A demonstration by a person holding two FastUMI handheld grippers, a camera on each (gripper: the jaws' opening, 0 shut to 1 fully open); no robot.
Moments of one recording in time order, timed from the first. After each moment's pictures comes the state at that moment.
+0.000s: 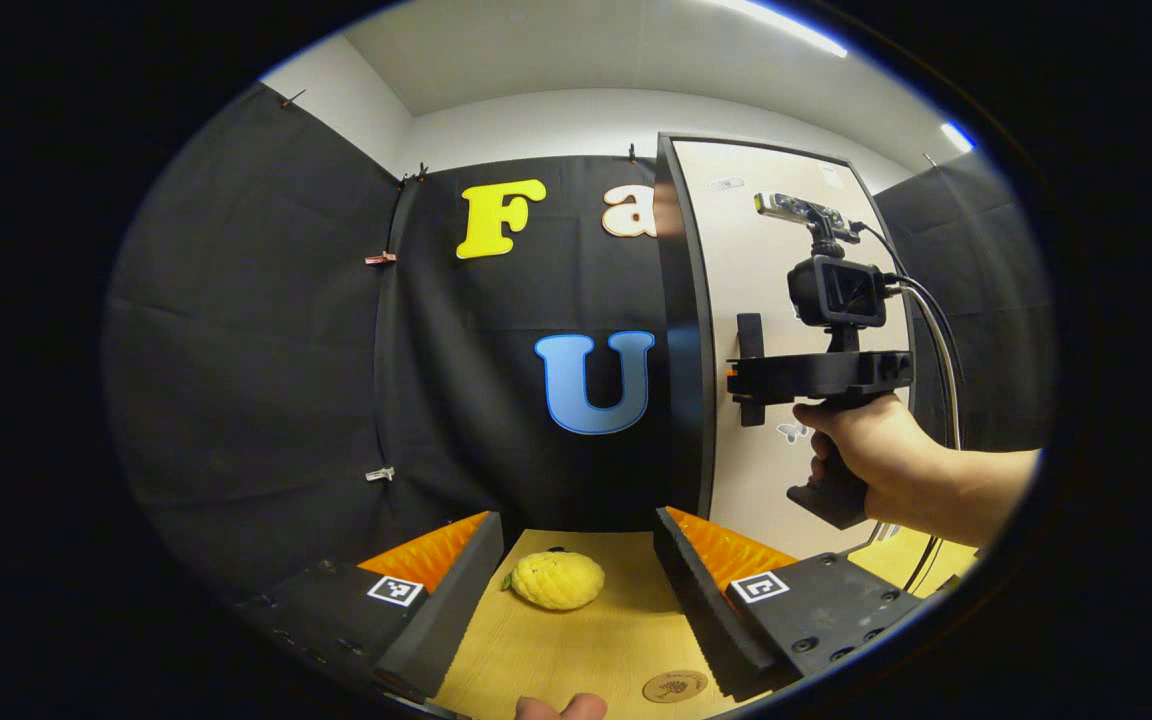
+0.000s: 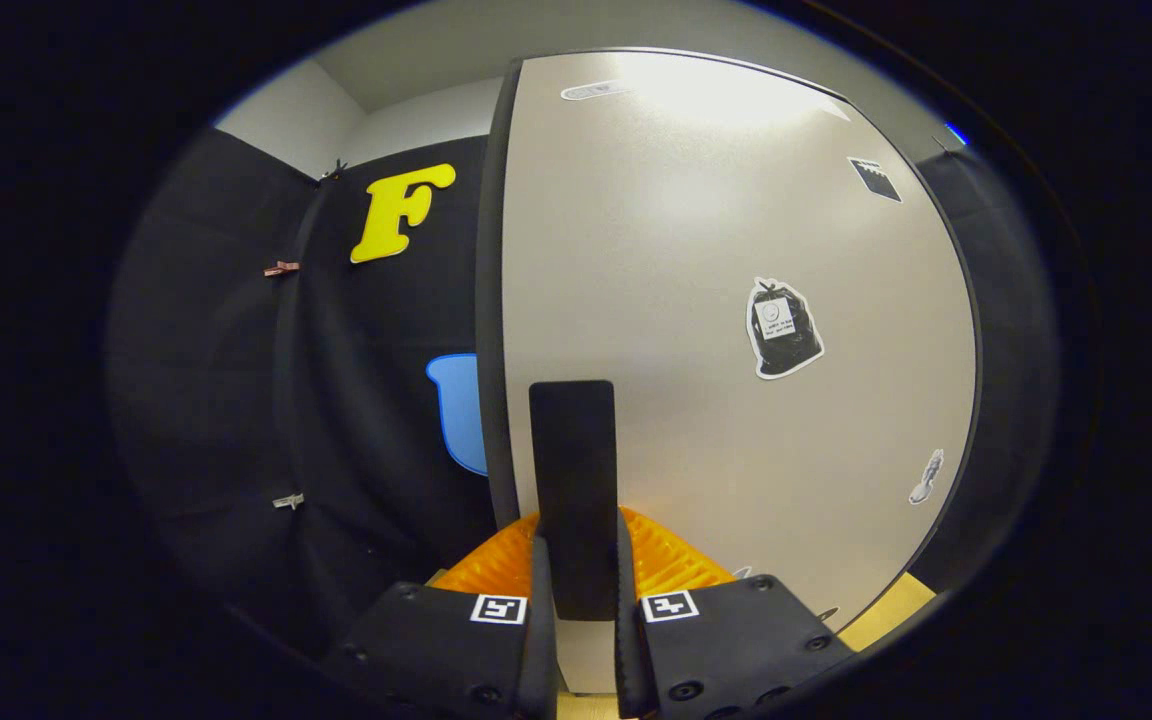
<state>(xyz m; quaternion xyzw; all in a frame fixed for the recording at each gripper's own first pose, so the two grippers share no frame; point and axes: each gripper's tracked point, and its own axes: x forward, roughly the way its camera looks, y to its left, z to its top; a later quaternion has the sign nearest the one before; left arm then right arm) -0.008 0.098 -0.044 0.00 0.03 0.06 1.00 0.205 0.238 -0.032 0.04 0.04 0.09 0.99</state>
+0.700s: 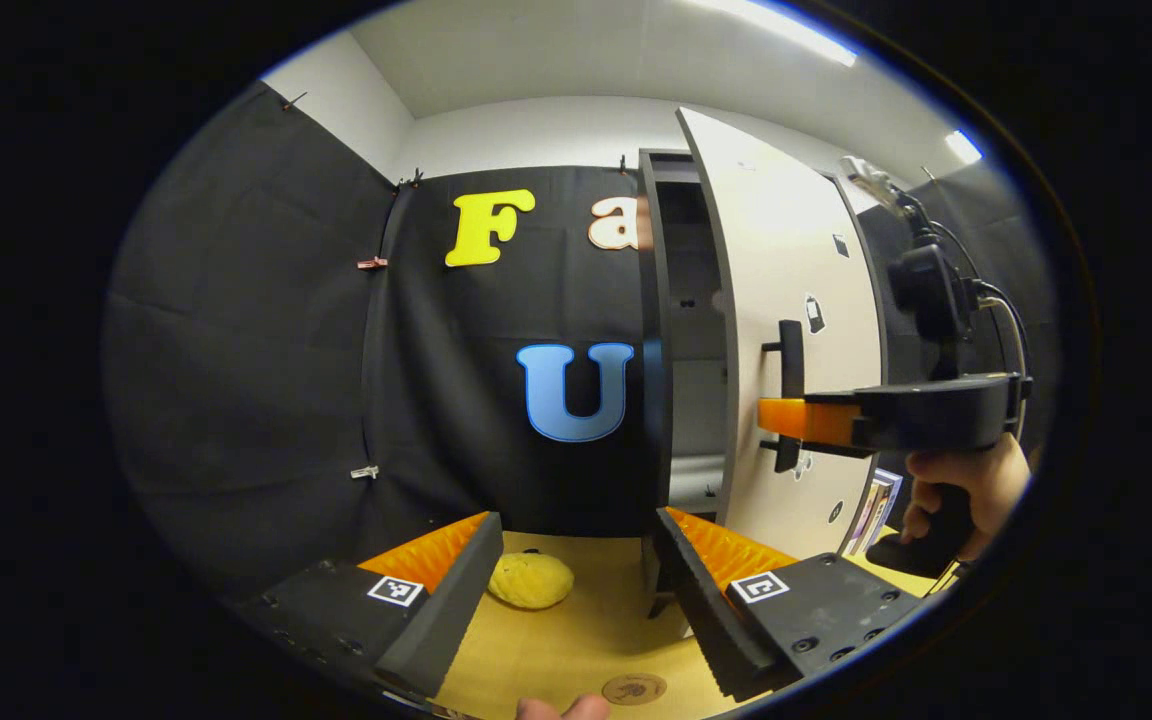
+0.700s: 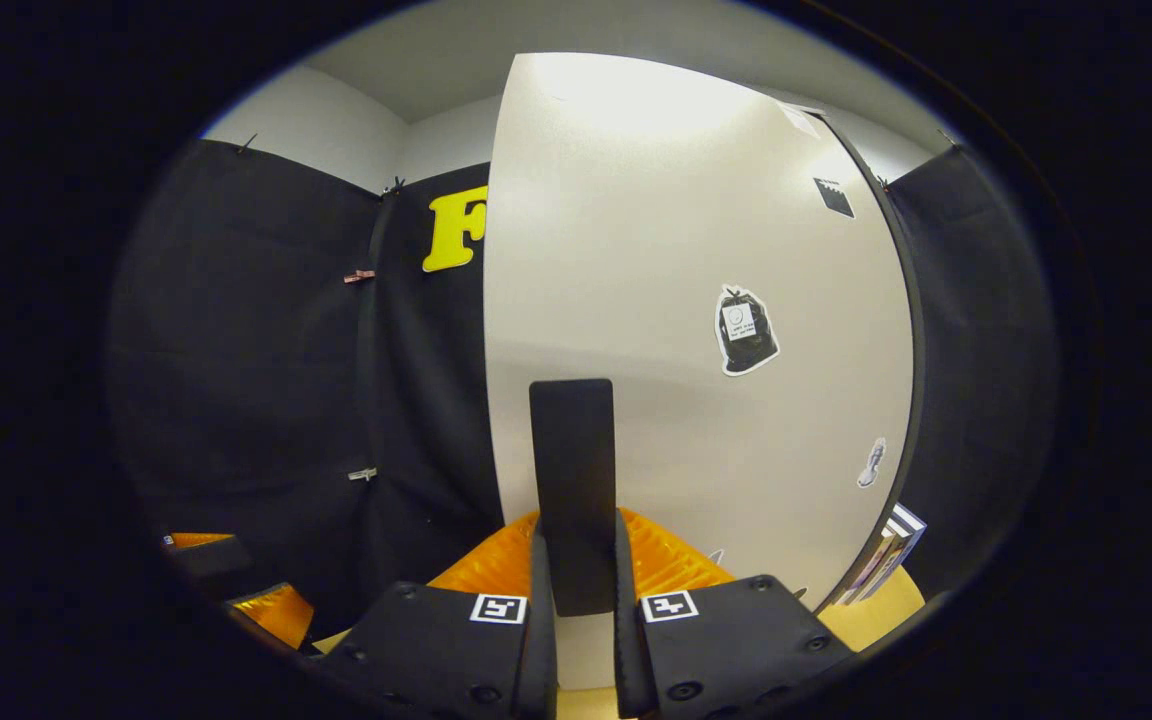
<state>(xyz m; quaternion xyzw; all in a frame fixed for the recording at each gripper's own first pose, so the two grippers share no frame) -0.032 0.050 -0.026 -0.01 0.02 0.05 1.00 0.098 0.202 -0.012 0.05 0.05 0.19 0.98</state>
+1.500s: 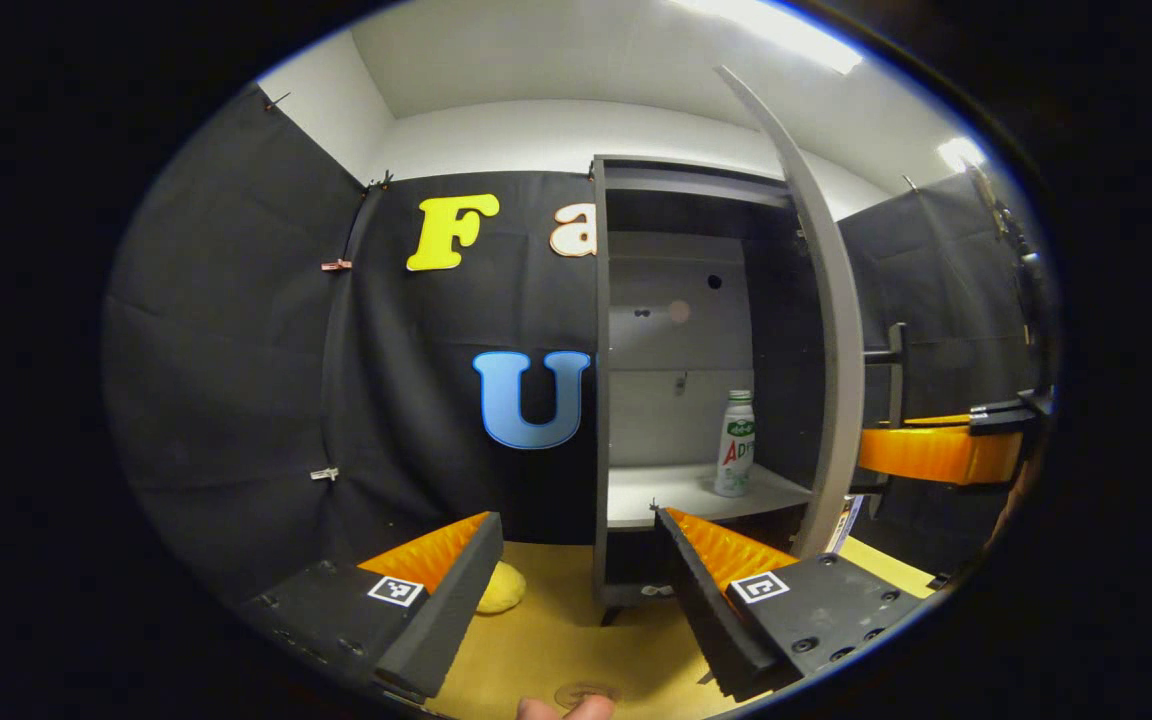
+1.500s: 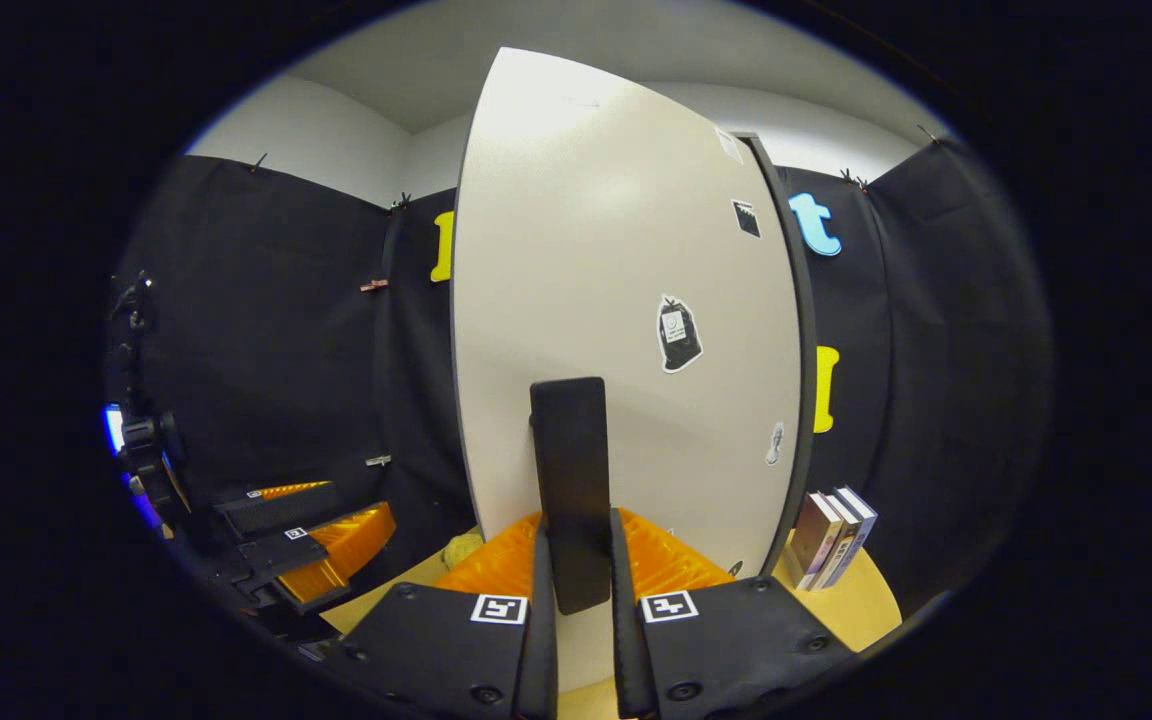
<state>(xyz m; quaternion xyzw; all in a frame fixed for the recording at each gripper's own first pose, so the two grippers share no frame) -0.017 -0.015 -0.015 -0.02 0.01 -0.01 1.00 0.032 0.122 0.001 0.05 0.05 0.19 0.98</state>
